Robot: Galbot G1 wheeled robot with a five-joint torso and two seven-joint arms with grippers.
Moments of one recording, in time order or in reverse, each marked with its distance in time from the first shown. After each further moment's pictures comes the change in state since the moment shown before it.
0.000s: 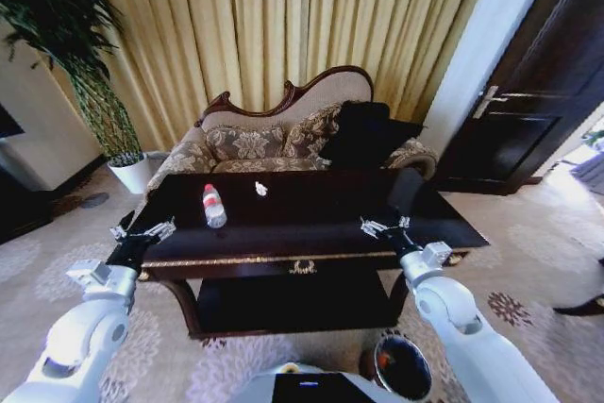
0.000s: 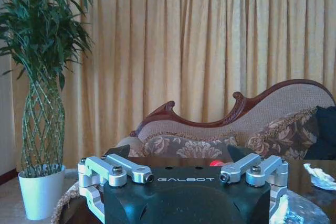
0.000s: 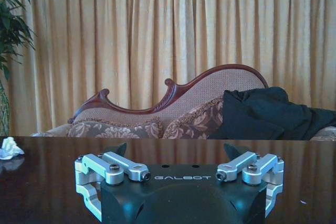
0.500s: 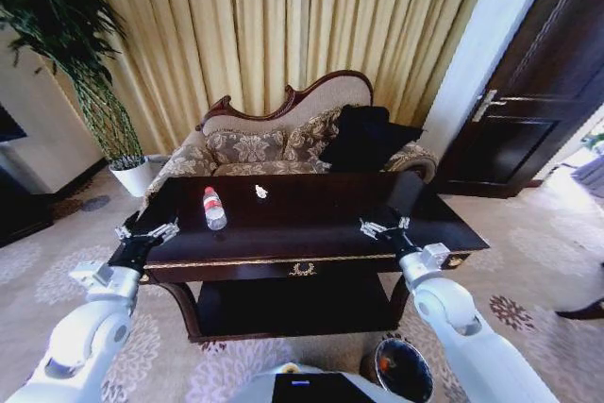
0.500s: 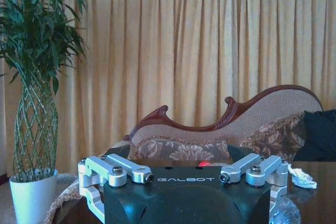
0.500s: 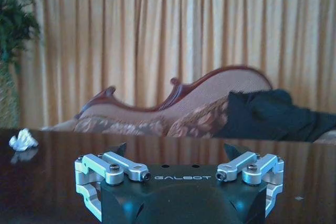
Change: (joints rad) left arm 0.011 -0.008 0.002 0.001 -0.001 -0.014 0.031; right arm 0.019 -0.027 -0.025 -0.003 -0.004 -0.035 -0.012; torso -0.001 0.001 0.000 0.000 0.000
